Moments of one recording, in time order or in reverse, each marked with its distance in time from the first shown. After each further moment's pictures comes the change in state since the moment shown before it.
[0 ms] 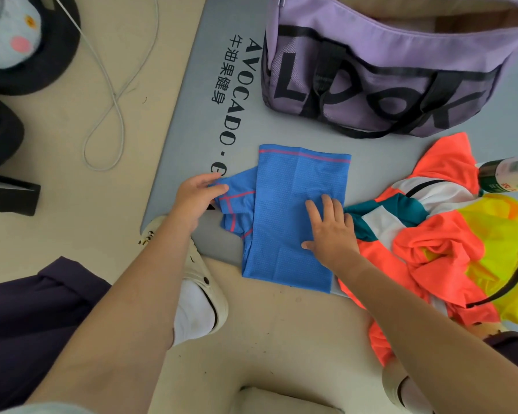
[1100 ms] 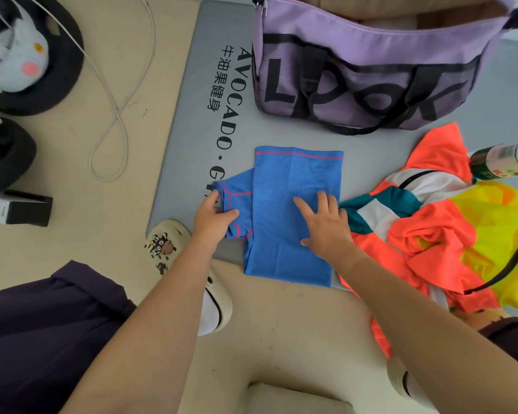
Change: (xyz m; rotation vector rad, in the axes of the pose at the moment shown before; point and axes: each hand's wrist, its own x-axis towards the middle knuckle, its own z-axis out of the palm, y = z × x) left_hand -0.043 -0.021 0.028 0.098 -0.002 0.014; right_hand -0.001 -0.002 -0.015 0.051 -0.040 -0.020
